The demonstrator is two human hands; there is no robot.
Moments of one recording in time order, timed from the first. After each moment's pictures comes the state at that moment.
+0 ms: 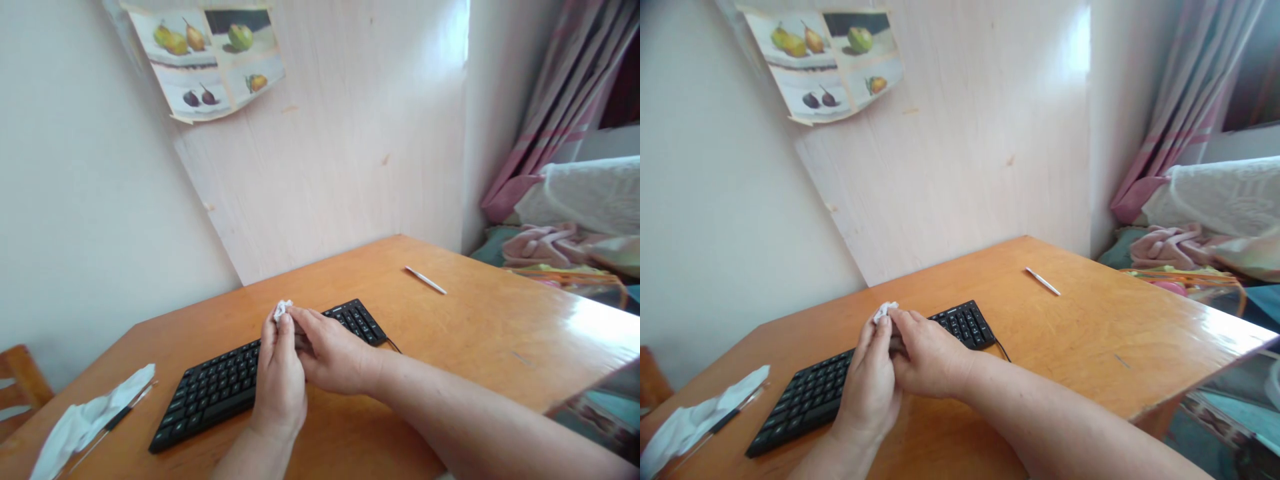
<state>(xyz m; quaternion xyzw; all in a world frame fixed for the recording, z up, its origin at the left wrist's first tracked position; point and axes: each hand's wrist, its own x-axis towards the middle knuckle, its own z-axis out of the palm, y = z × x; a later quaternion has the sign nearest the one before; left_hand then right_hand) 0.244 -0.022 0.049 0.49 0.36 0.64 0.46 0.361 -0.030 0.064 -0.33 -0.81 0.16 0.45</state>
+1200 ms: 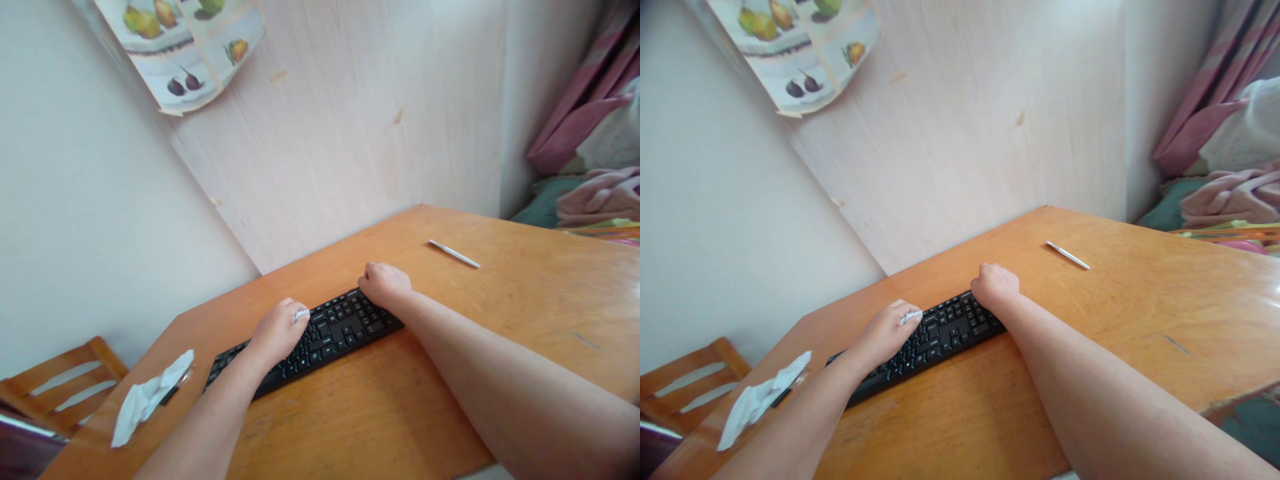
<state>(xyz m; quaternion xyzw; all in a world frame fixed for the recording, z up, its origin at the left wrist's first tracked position) 0.172 0.065 0.055 0.88 0.45 0.15 0.04 0.439 0.057 0.029 -0.77 -0.59 0.08 0.23</state>
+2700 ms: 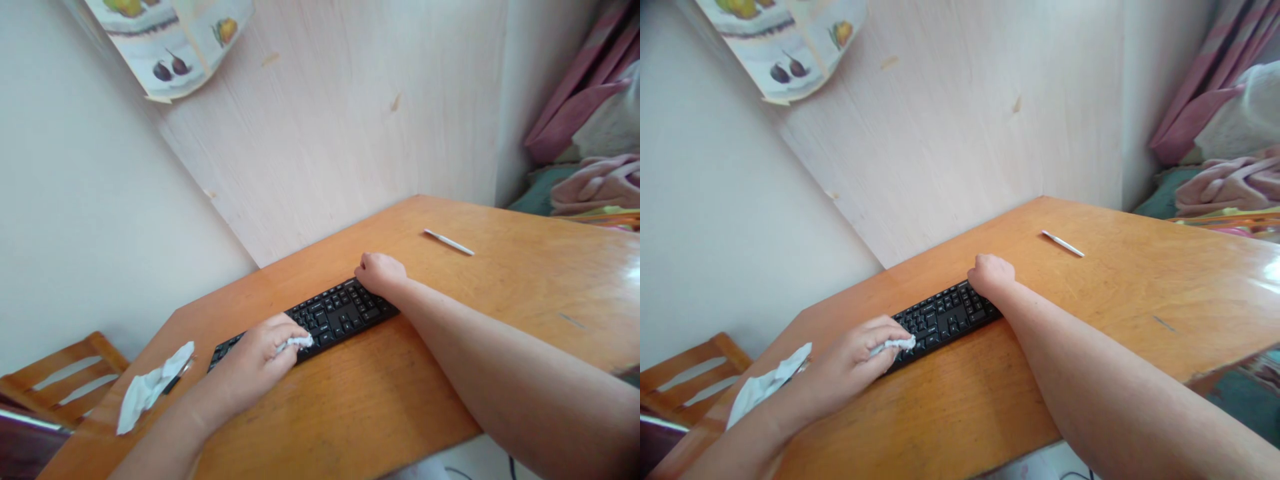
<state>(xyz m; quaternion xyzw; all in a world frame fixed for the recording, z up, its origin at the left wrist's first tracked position) 0.164 -0.023 0.107 0.91 0.39 0.09 0.13 0.439 0.056 0.030 -0.77 -0.59 0.10 0.23</state>
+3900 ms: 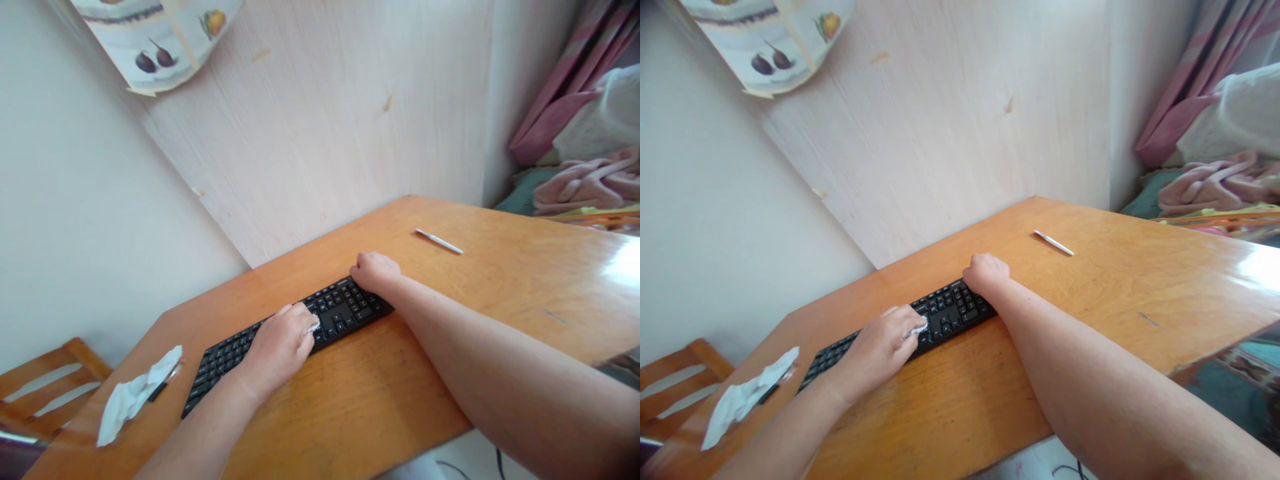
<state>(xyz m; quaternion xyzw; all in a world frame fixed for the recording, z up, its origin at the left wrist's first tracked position) 0.193 0.004 0.066 0.94 0.33 0.07 -0.03 0.442 0.057 0.033 -0.78 -0.58 0.11 0.21</state>
